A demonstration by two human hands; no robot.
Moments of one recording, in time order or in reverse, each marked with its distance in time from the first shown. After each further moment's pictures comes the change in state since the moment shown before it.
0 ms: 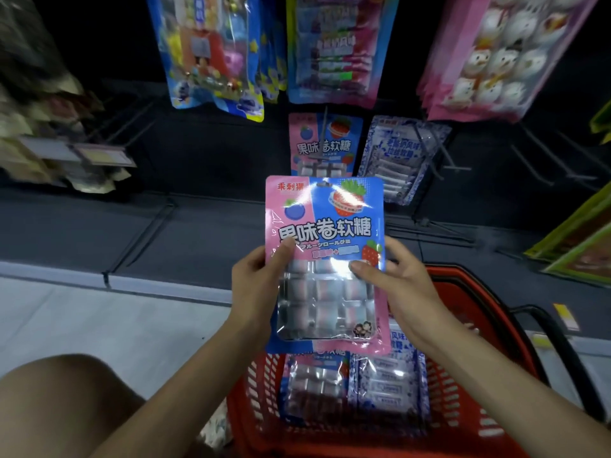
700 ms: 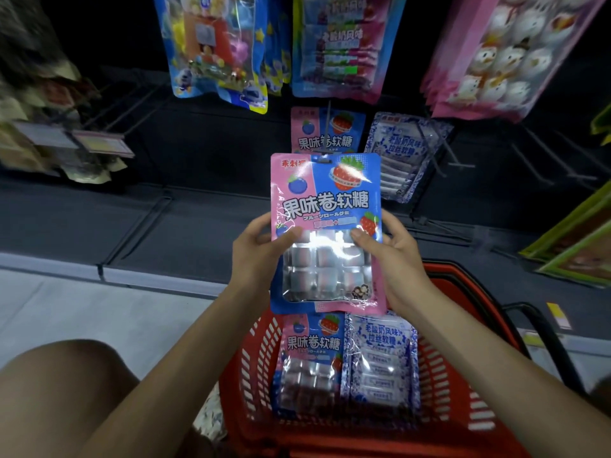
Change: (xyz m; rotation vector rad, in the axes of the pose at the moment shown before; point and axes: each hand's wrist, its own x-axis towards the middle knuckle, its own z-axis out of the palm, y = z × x) left_hand 0.038 0.000 -0.004 0.002 -0.052 0.063; right_hand 0.040 0.002 0.013 0.049 0.133 -0.062
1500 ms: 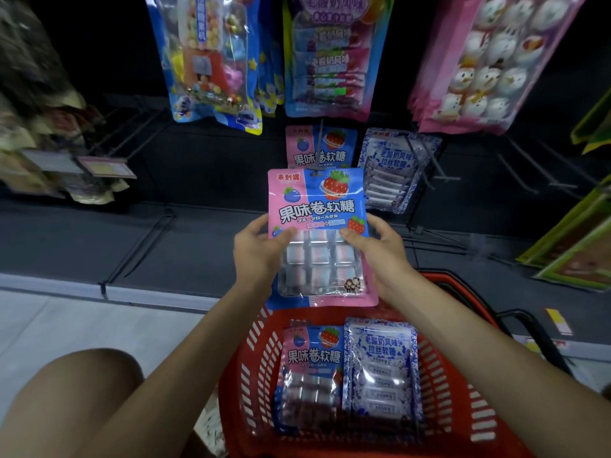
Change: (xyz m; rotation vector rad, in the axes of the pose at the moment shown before) left_hand 0.033 0.003 0.011 0.204 0.133 0.152; right_hand 0.035 0.002 0.010 0.020 0.112 0.075
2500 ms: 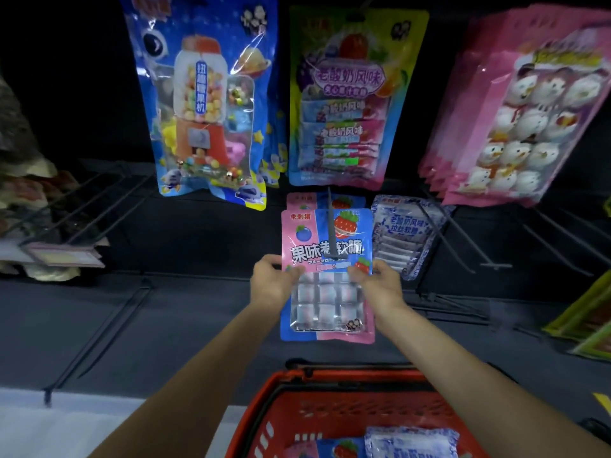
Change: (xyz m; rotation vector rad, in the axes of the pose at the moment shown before) left_hand 0.172 -0.025 0.044 0.112 -0.082 -0.092; right_hand 0.151 0.022 0.035 -0.198 0.220 -0.018
